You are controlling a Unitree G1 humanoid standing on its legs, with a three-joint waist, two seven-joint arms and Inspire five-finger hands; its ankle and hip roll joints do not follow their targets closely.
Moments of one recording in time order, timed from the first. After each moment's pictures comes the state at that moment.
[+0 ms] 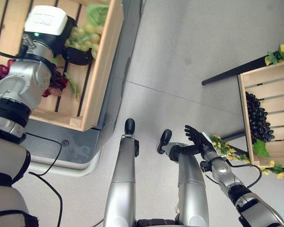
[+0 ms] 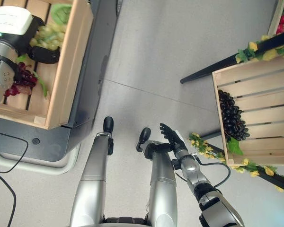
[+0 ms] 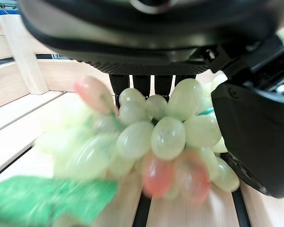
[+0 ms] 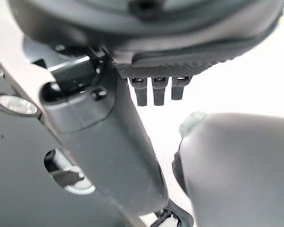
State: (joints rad) left arm -1.23 1.05 -0.78 0.87 0.44 -0.09 0.19; right arm -0.41 -0.40 0.45 0.94 0.36 -0.37 0.00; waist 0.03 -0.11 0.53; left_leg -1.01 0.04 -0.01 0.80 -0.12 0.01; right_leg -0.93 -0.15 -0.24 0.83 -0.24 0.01
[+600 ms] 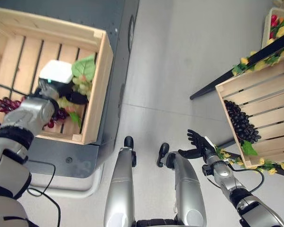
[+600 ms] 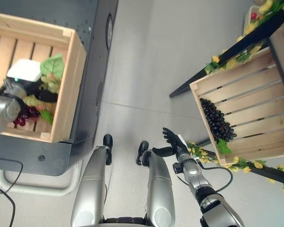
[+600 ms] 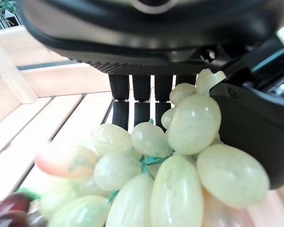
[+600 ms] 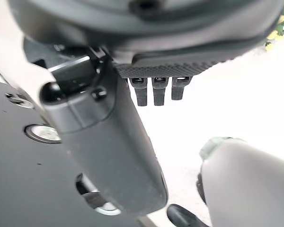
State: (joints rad) left arm -0.87 1.04 -0.75 0.91 0.50 -0.21 0.29; right arm -0.35 -0.39 0.44 0.96 0.37 -0.37 0.00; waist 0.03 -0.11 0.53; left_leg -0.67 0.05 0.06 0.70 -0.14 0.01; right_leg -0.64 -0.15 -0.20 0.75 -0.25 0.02
